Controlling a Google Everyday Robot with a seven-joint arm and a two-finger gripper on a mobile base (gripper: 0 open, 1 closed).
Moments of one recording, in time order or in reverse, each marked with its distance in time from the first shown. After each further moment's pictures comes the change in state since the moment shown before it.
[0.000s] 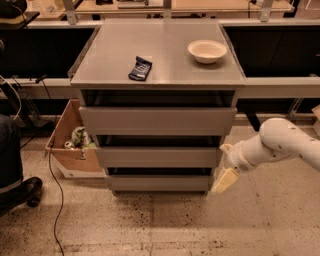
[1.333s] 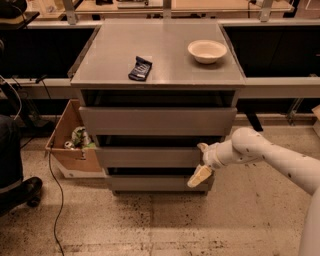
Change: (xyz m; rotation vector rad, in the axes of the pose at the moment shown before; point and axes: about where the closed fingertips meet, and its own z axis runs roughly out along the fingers) arm -0.034 -0.043 0.117 0.010 -0.152 -0.045
